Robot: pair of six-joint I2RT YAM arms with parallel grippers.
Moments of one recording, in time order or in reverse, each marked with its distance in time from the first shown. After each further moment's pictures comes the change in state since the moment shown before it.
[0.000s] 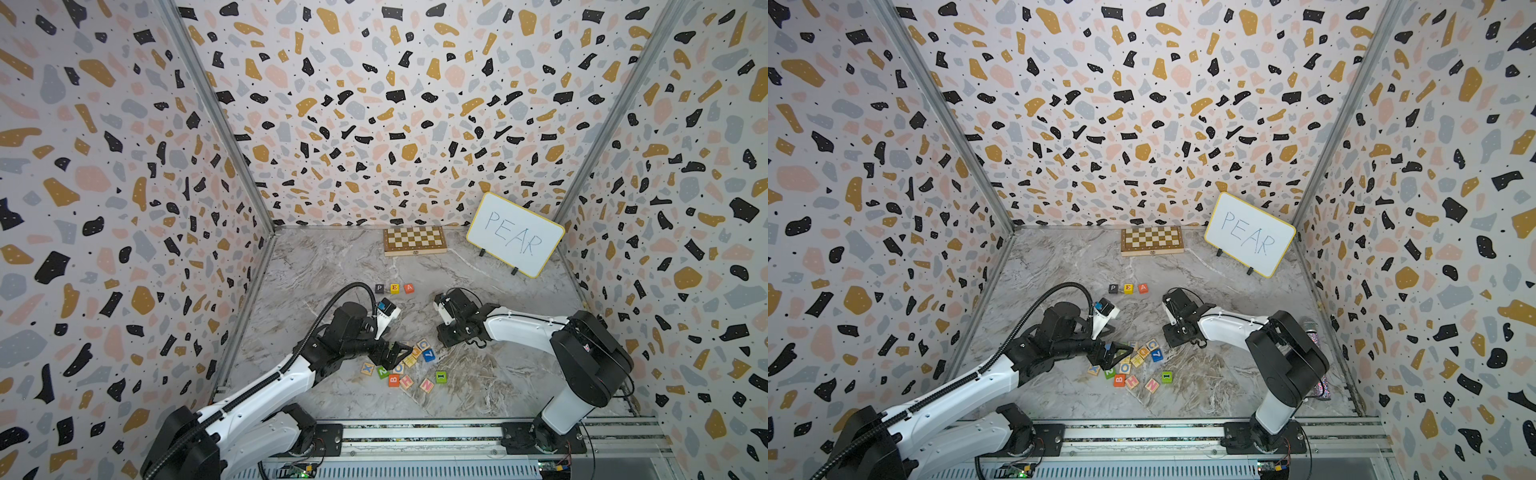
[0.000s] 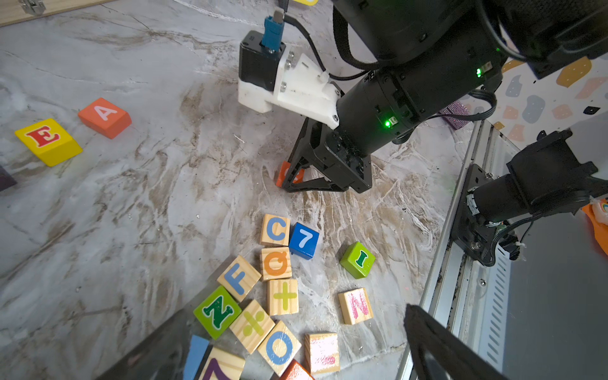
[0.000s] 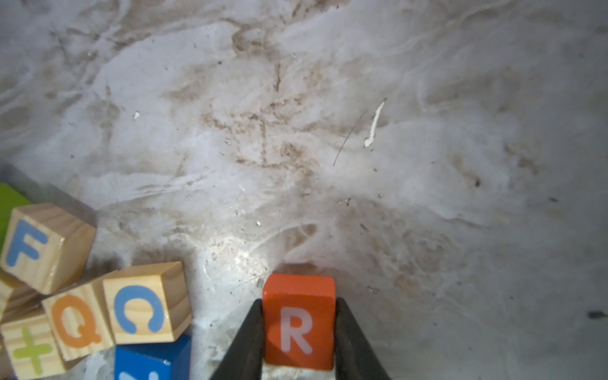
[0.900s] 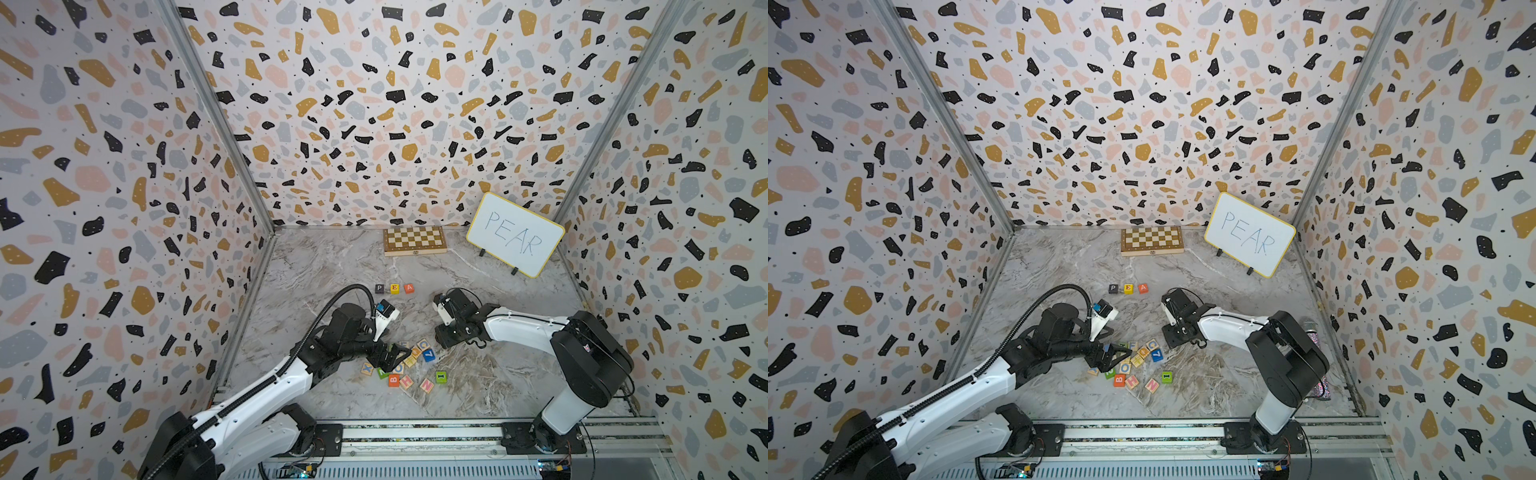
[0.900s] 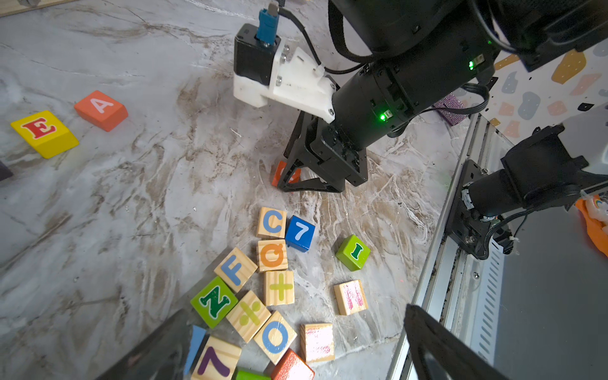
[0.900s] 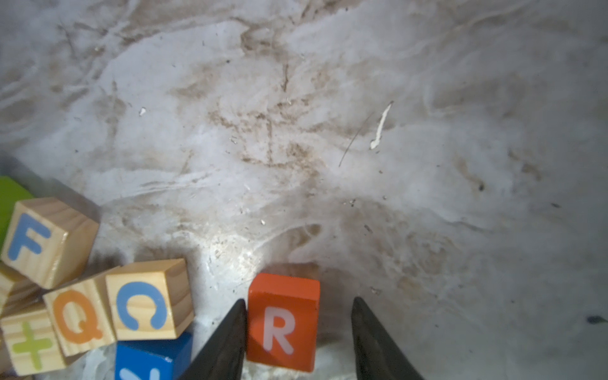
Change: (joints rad) left arm 0.000 -0.031 0.000 -0.043 0.003 0.000; right arm -0.003 0.000 -0.001 0.002 -0.003 -0.018
